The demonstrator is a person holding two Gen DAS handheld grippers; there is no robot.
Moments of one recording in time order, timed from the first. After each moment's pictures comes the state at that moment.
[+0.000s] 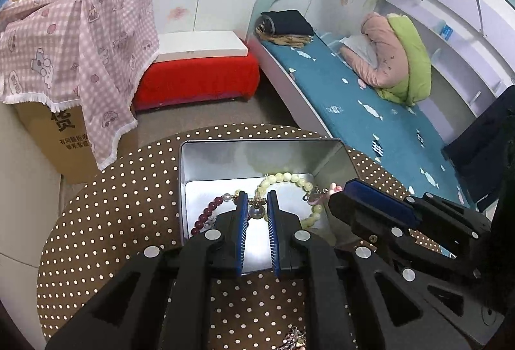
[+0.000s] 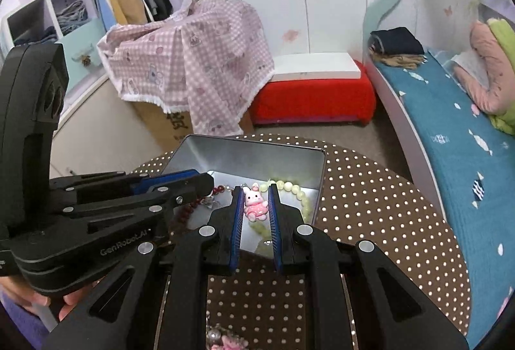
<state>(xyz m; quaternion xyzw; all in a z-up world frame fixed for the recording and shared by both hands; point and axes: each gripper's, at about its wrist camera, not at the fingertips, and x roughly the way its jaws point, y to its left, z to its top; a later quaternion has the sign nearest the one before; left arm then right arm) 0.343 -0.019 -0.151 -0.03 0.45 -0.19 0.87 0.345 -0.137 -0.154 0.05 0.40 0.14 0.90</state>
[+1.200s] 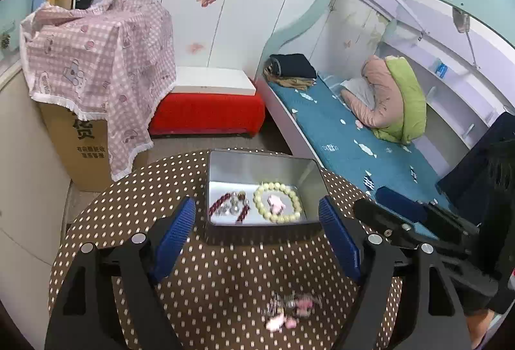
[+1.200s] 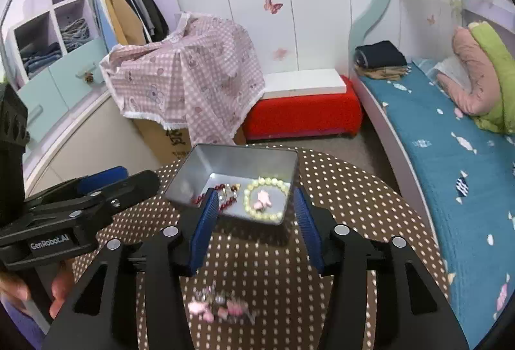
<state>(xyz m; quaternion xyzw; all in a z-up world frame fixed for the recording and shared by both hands) 0.256 0.014 -0.097 -0.08 0.37 -0.17 0.91 0.274 -0.165 -0.110 0.06 0.36 0.12 0.92</state>
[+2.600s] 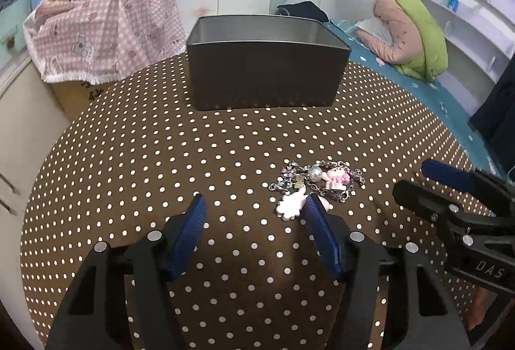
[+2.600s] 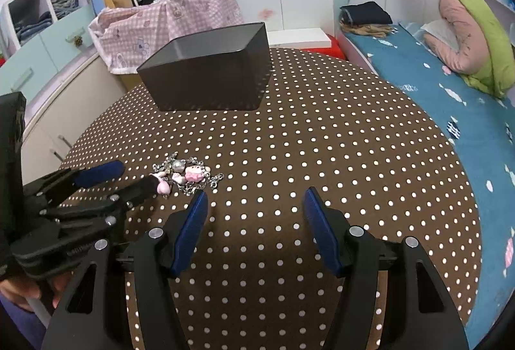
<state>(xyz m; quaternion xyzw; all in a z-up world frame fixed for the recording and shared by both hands) 0.191 -0.027 -0.207 0.03 0.43 -0.12 0.89 0.191 -0.182 -0.213 0.06 0.43 0.10 0.90</state>
